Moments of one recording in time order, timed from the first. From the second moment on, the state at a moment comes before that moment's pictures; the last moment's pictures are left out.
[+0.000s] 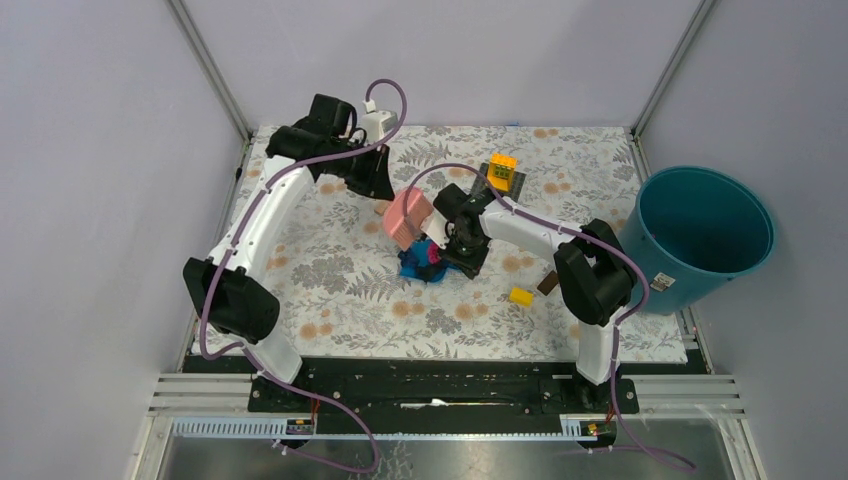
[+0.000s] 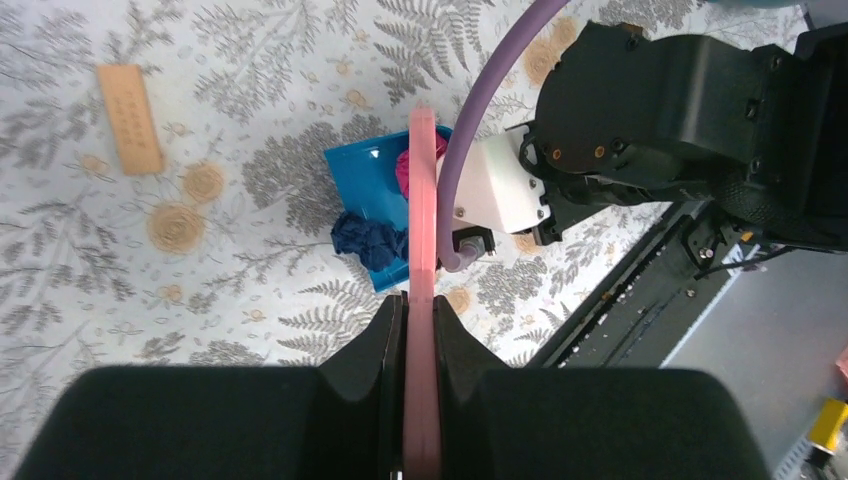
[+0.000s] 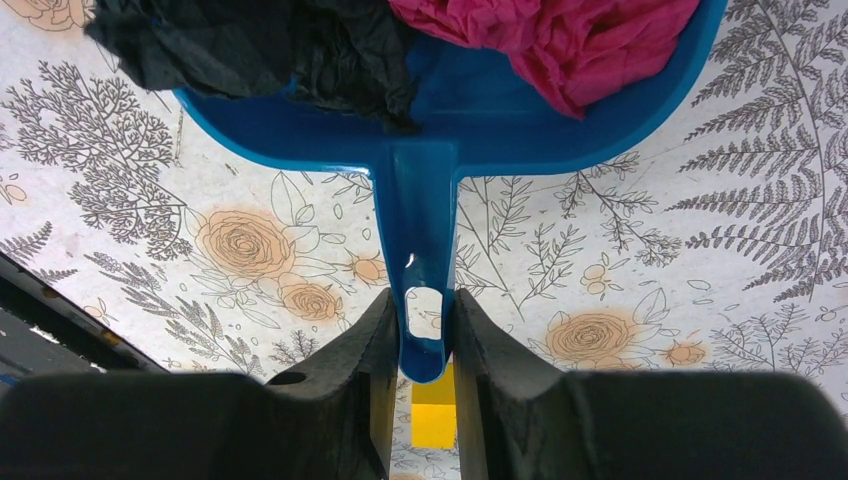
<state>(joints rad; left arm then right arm) -0.33 1.67 1.77 -1.04 0.56 0.06 0.71 1.93 1.44 -0.94 -0.10 -0.44</state>
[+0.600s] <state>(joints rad) -0.30 1.66 1.85 -1.00 0.09 0.19 0.68 1.80 1.42 -0.93 -0.10 -0.45</state>
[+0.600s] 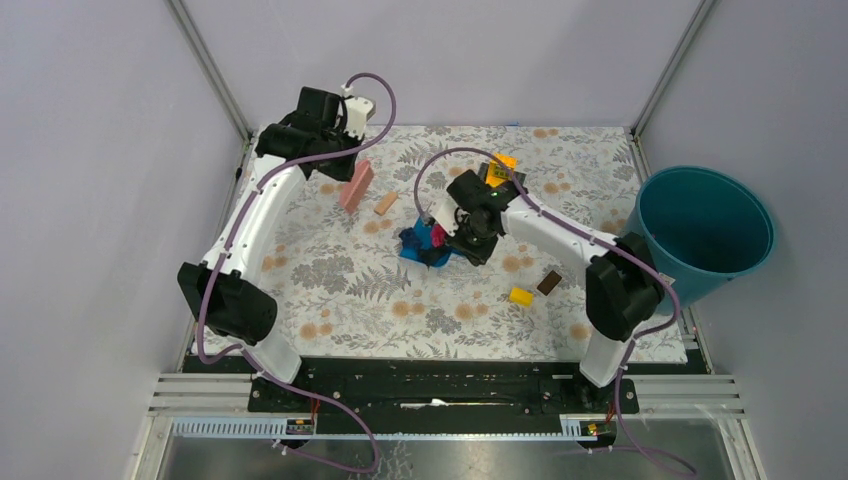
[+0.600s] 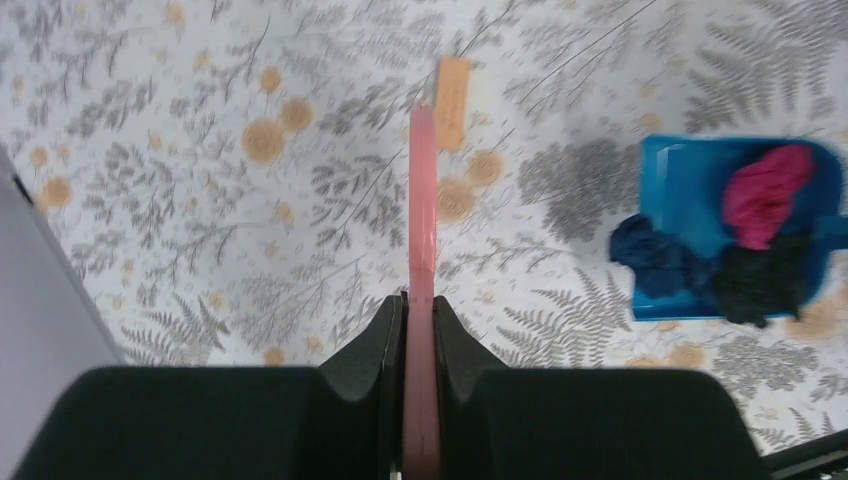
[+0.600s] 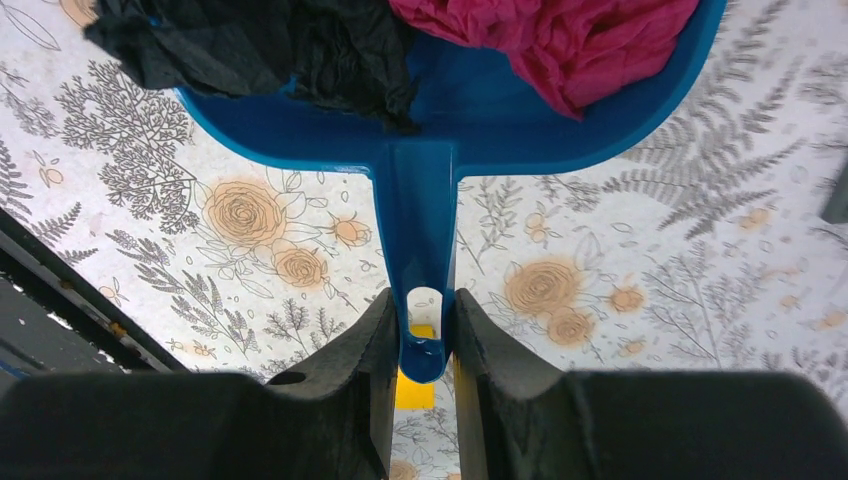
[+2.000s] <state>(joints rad) -0.26 1.70 1.74 -0.96 0.09 0.13 -0.22 1.56 2.14 -1.54 -0.10 -0.29</state>
